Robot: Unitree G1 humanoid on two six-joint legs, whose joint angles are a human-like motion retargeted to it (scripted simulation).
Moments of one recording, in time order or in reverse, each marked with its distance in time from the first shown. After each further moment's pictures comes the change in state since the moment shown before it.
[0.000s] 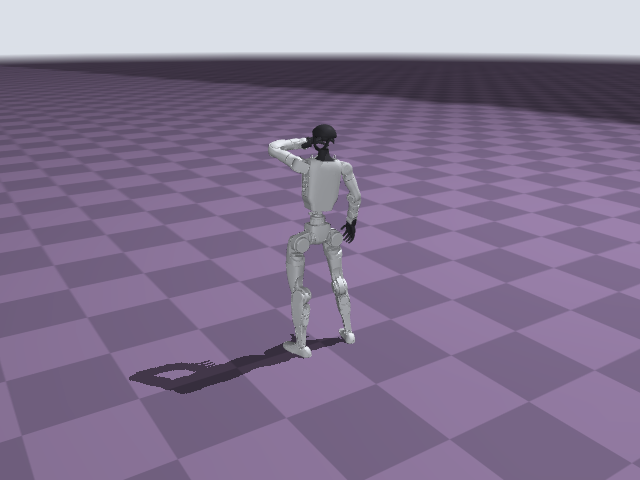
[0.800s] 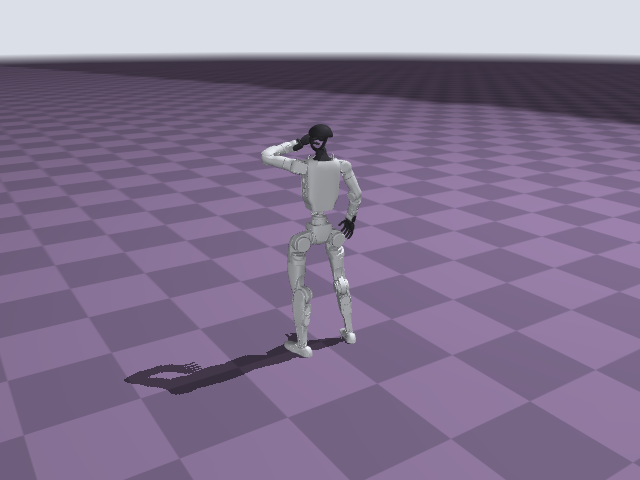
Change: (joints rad) left arm 0.206 0.200 0.156 -0.105 -0.026 -0.052 -0.017; right arm -0.010 0.011 0.028 -0.099 -0.090 -0.010 0.027; waist 0.047 -0.062 0.020; left_leg 0.010 0.009 0.067 -0.003 -0.010 0.009; right_leg -0.038 0.014 0.069 0.002 0.017 0.012
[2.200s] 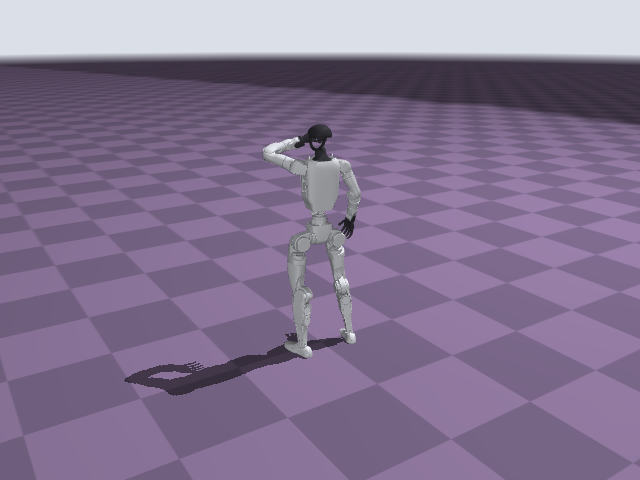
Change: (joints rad) left arm -0.153 -0.083 -0.104 0.115 -0.044 -0.016 -0.033; right arm -0.019 0.012 0.021 0.050 0.037 -0.003 0.008; waist 0.019 -0.016 -0.024; left_leg -0.004 0.006 0.010 0.002 -0.004 0.001; right_leg -0.012 0.006 0.005 0.003 0.000 0.013
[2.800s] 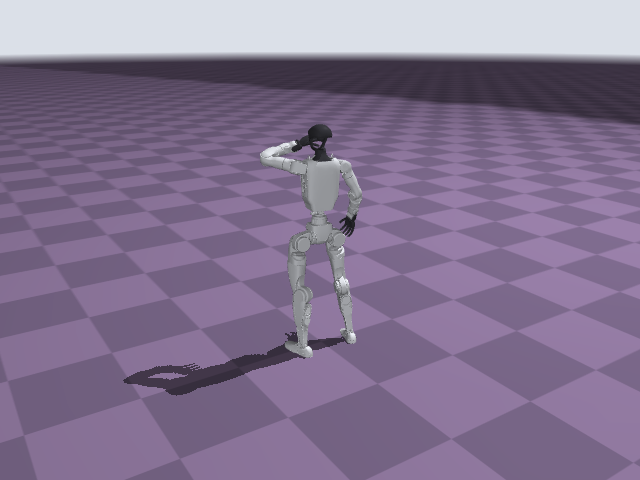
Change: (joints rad) left arm 0.198 0.130 0.130 -0.163 0.025 0.001 -0.012; right arm 0.020 -0.016 -0.050 -0.074 -0.040 0.002 0.008; waist -0.029 0.003 -0.004; left_leg 0.003 0.000 0.000 0.001 -0.005 -0.002; right_leg 0.006 0.001 0.002 -0.004 0.001 -0.001
